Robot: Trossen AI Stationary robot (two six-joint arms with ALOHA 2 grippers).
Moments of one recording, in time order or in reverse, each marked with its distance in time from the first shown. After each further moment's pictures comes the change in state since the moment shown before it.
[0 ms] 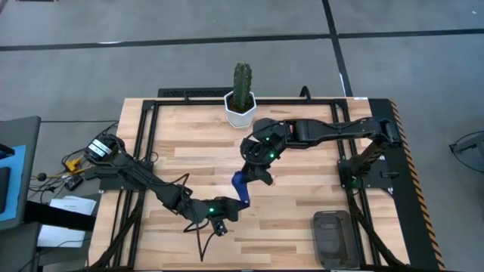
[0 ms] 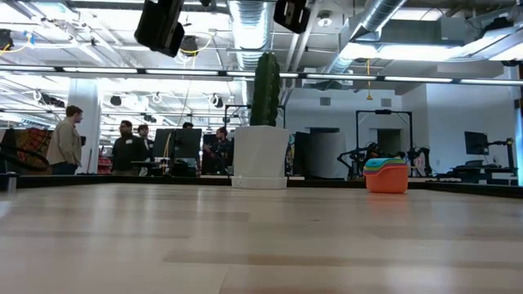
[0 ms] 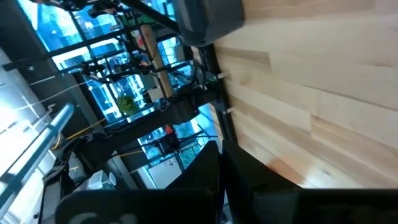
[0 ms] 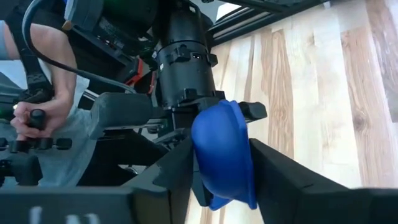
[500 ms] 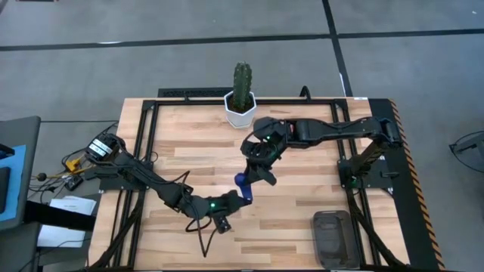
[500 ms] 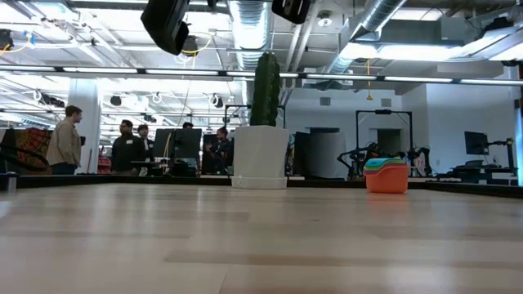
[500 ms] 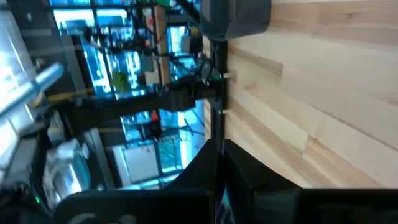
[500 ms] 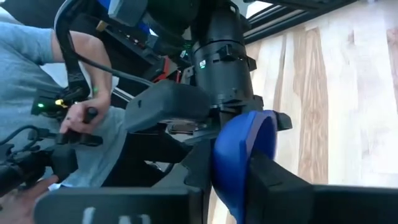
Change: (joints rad) left arm 0.022 0.001 0.000 0.054 0.008 -0.222; right arm -0.007 0.000 0.001 0.004 -0.072 0.003
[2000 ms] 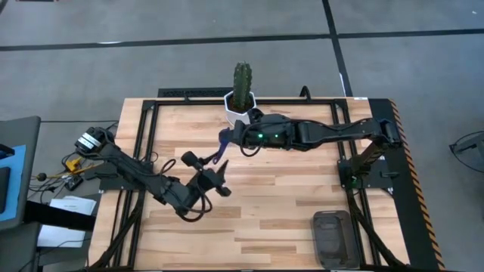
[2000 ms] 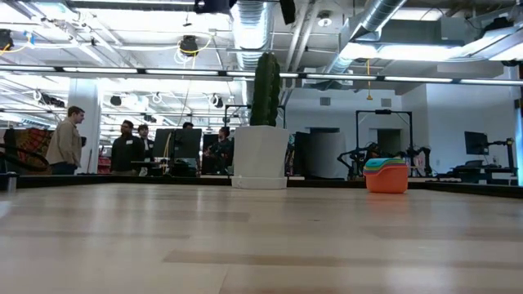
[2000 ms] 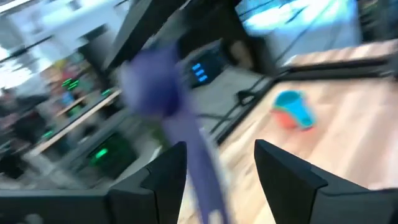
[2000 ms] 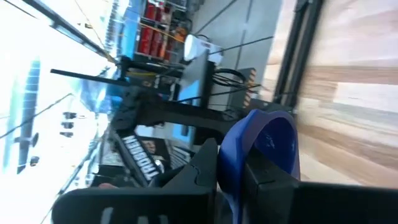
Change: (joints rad) left arm -0.014 -0.146 -0.005 0.122 -0.821 -0.952; right arm 0.031 0.002 -0.002 0.387 0.857 0.941
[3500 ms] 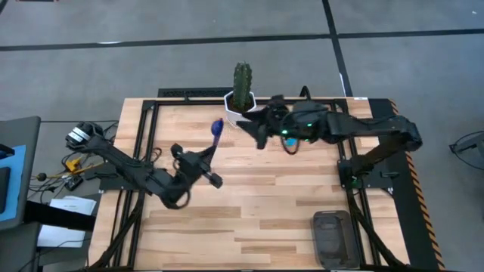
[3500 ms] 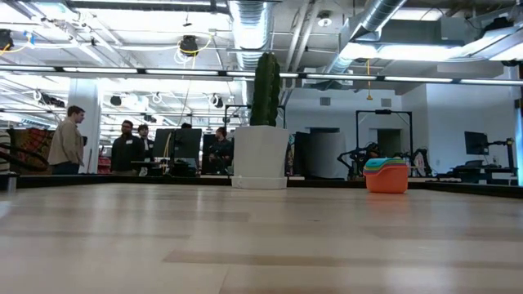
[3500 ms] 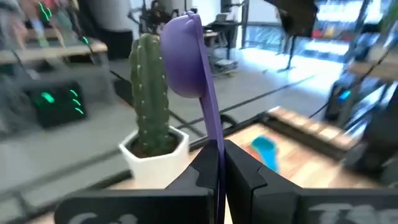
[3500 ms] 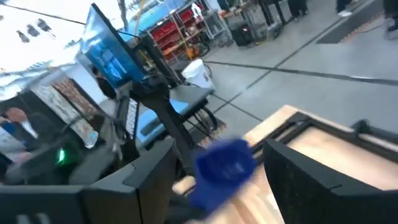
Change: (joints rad) left arm 0.011 -0.140 -0.019 0.014 -0.008 -0.362; right arm 0.017 -0.194 0.002 -0.085 0.084 -0.791
